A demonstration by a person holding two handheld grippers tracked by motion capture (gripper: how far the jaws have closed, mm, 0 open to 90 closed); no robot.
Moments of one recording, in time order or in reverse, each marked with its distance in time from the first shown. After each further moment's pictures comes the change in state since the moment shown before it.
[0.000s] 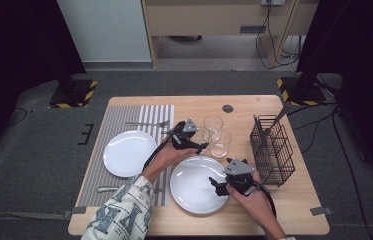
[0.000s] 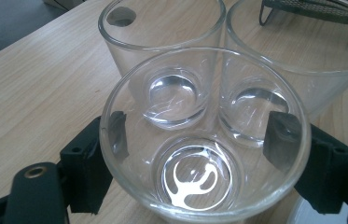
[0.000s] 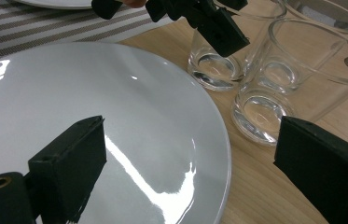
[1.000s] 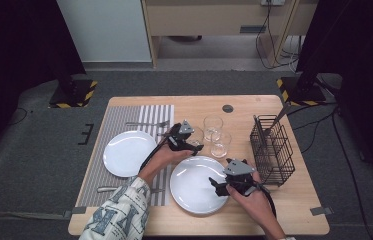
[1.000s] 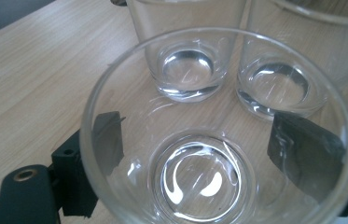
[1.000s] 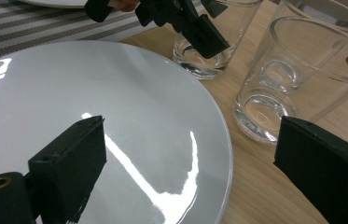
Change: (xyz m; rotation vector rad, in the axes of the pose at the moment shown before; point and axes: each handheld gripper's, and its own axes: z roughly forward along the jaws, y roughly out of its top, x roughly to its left) left arm 0.008 -0.017 0.000 0.042 0.012 -0.032; right arm 0.000 -0.001 0.000 0.005 0.003 0.005
